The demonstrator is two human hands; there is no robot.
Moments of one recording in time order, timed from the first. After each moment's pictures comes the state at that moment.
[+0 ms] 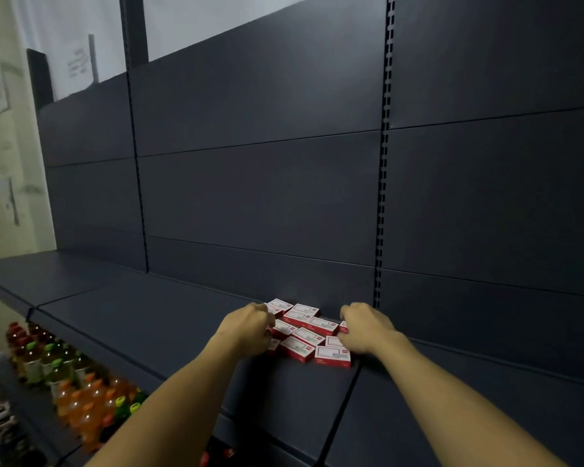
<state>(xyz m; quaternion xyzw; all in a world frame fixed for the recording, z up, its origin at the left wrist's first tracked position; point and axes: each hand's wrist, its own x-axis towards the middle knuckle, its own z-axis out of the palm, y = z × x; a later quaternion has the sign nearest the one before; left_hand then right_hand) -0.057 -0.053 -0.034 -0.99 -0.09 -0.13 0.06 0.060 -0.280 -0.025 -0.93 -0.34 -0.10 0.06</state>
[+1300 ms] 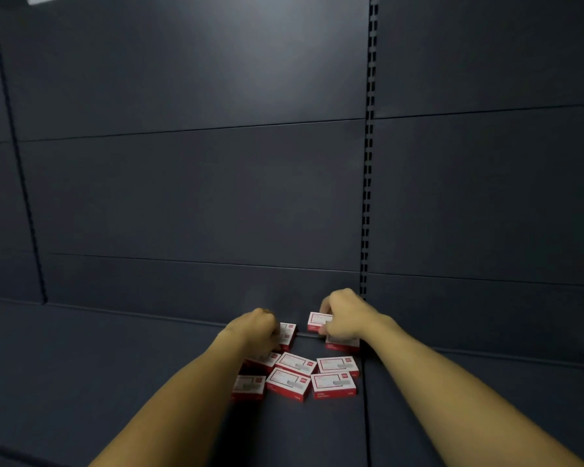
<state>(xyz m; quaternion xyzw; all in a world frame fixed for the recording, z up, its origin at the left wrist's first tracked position) 0.086 -0.012 -0.047 -1.00 0.05 -0.05 0.01 0.112 -0.233 -0.006 -0.96 -0.23 -0.04 0.17</state>
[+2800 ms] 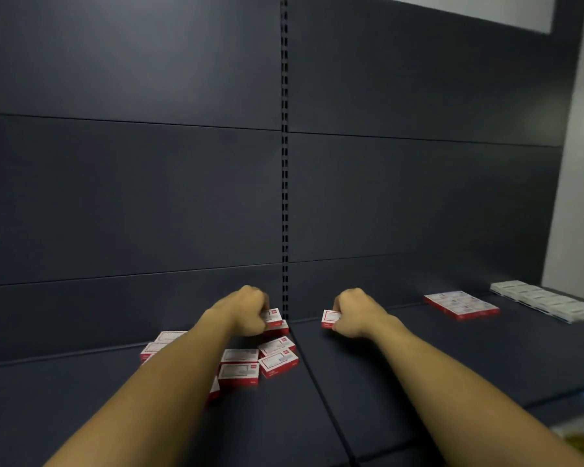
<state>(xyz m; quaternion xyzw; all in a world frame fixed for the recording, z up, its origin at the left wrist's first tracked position) 0.078 -0.078 0.000 -0.96 0.28 -0.07 -0.06 0.008 -0.321 -0.004 -0.99 0.04 -0.10 0.09</state>
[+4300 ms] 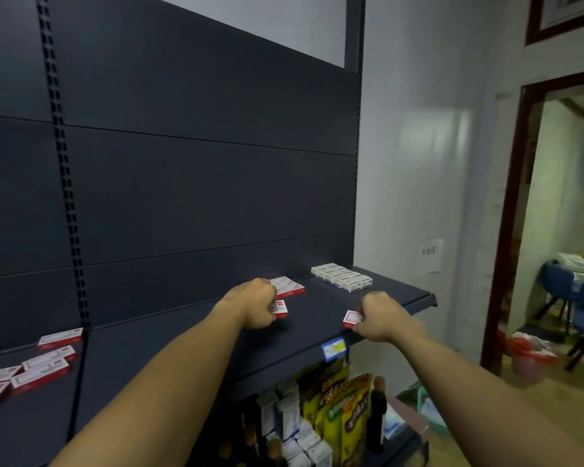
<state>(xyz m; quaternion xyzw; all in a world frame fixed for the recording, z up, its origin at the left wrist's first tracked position) -0.089 -0.452 0.012 -0.89 0.44 -0.11 -0.03 -0.253 -0.666 -0.007 -0.96 0.24 -0.13 0.05</state>
